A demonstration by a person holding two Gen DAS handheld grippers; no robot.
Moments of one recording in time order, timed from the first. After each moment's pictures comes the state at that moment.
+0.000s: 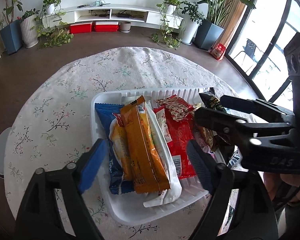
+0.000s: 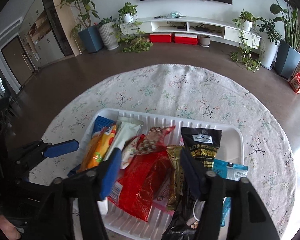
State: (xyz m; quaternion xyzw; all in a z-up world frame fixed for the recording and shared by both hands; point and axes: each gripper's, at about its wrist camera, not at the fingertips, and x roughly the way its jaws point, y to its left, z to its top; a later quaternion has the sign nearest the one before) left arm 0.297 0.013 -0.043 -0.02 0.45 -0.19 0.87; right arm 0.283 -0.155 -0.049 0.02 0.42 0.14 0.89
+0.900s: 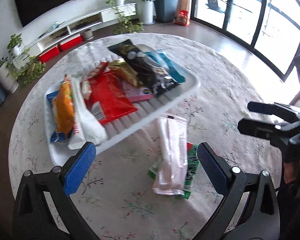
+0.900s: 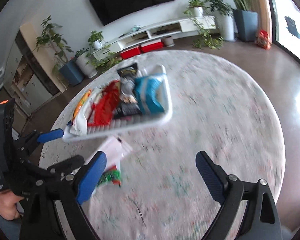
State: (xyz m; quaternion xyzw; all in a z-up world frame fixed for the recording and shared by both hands) left arm 0.159 -0.089 -0.061 0.18 0.43 -0.28 0.84; right arm 0.094 -0.267 -0.105 0.18 0.39 0.06 0.90
